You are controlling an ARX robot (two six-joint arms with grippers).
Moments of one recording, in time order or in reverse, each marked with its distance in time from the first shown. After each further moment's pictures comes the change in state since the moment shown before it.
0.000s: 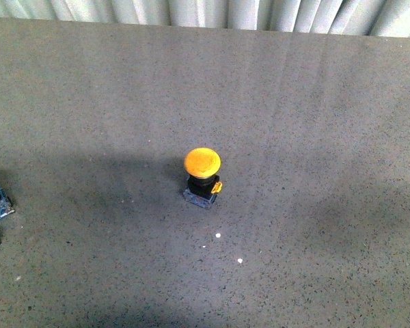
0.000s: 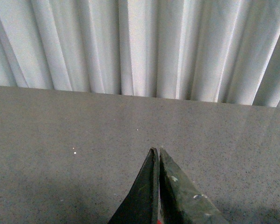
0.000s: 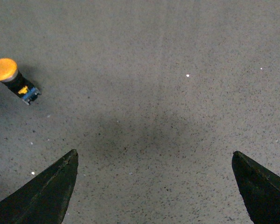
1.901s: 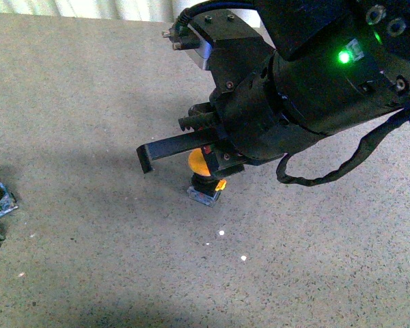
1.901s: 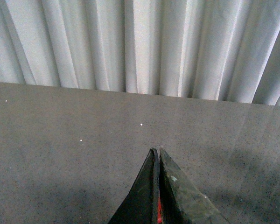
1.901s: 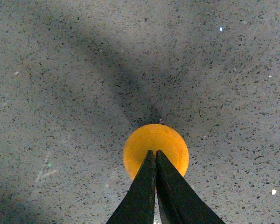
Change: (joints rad) left arm 0.002 -0.476 0.001 -0.488 0.000 0.002; right arm 0.430 1.309 0.701 0.190 -0.047 0.200
